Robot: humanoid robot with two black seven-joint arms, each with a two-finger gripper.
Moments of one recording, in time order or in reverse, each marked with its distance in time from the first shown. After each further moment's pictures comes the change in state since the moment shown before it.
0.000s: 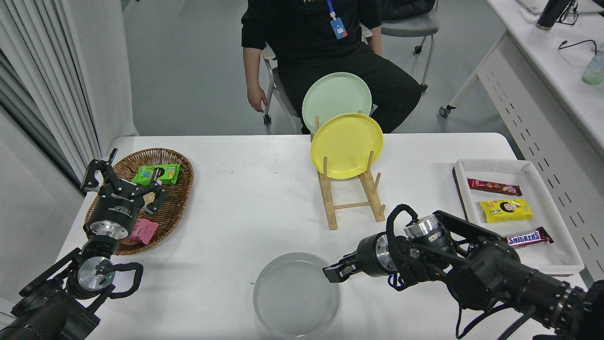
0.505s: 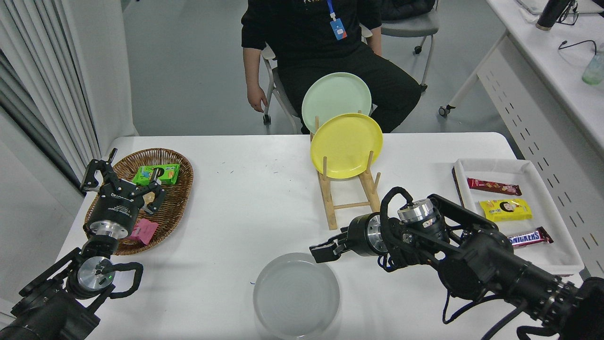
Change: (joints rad) left arm 0.000 0.000 0.000 0.000 0.000 0.000 0.000; right arm 0.023 0.056 0.100 0.009 -0.161 0.002 0.000
